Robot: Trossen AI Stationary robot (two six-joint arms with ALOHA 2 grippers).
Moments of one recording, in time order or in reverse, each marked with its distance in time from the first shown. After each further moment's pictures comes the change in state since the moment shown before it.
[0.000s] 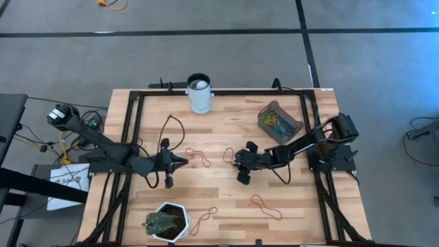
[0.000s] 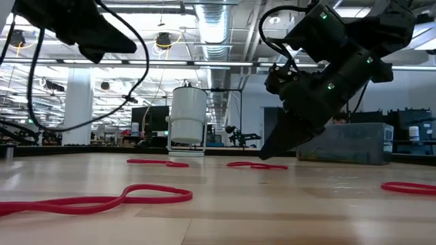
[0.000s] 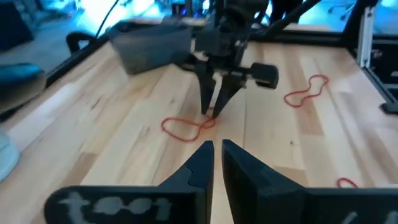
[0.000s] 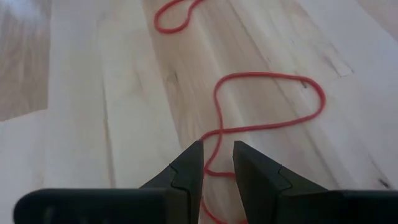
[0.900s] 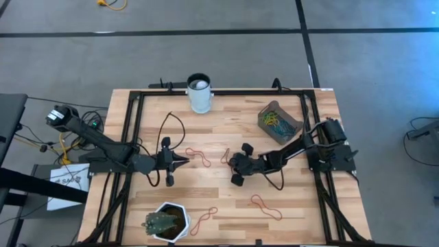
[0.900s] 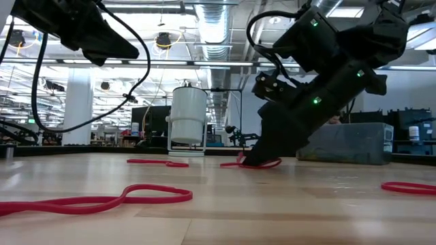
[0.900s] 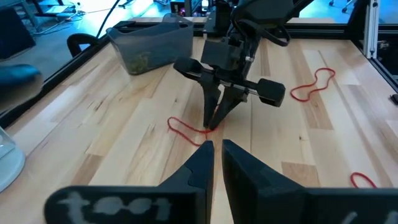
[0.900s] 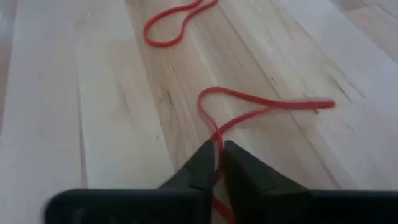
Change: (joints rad) left arm 0.040 0.000 -0.024 0.035 0.040 0.060; right arm 0.028 0.169 0.069 0.059 0.144 -0.018
